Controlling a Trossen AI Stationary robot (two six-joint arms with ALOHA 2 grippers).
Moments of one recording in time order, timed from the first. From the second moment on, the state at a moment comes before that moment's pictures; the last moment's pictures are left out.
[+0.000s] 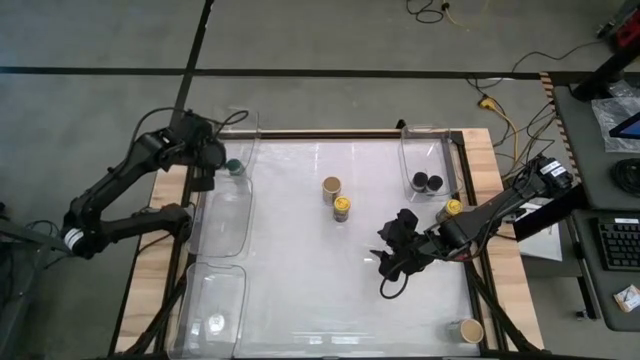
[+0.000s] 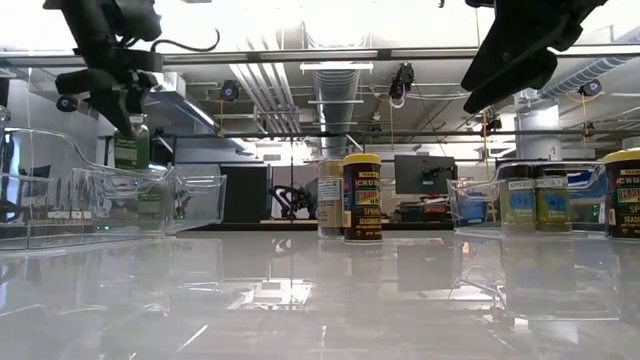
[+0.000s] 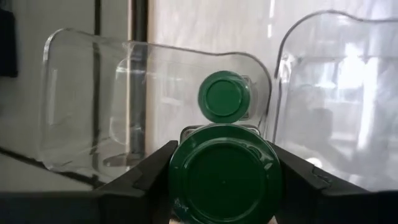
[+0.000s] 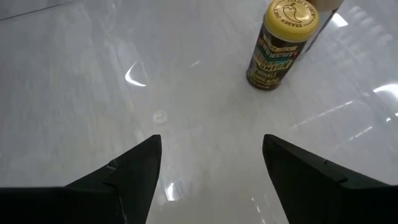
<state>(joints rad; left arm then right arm) 0.88 0.91 0.95 -1.08 -0.07 0.90 0.48 1.35 0.92 -0.56 0.53 0.76</state>
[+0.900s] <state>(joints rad) 1.02 1.07 0.94 -1.02 -0.01 0.91 0.48 1.35 0.91 -0.56 0.52 0.71</state>
